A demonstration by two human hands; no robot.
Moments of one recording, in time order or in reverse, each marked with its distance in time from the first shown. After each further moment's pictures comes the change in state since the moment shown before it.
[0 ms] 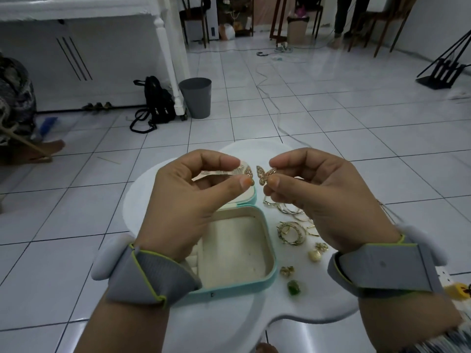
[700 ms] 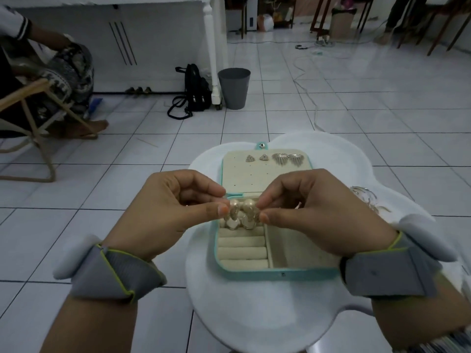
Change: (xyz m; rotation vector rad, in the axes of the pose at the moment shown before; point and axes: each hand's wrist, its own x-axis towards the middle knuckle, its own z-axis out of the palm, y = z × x) left_hand -0.027 -0.004 -0.115 0.253 -0.043 -0.176; right_hand 0.000 0.020 0.074 -0.540 -0.392 0.063
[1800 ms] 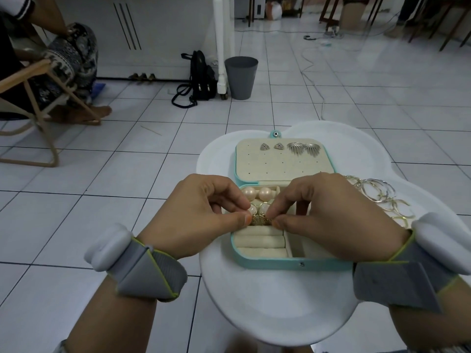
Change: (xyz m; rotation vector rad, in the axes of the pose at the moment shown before) left_hand -0.002 -0.022 0.003 0.286 -0.100 0.043; right_hand -0.001 0.000 0.015 -0.482 -0.029 -0.024
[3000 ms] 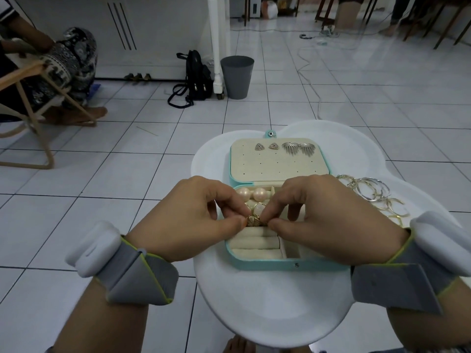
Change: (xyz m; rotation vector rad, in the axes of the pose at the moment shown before) left_hand 0.002 0.004 -0.002 0.244 -0.056 0.107; right_hand -0.001 -0.003 -0.001 -0.086 -0.016 -0.011
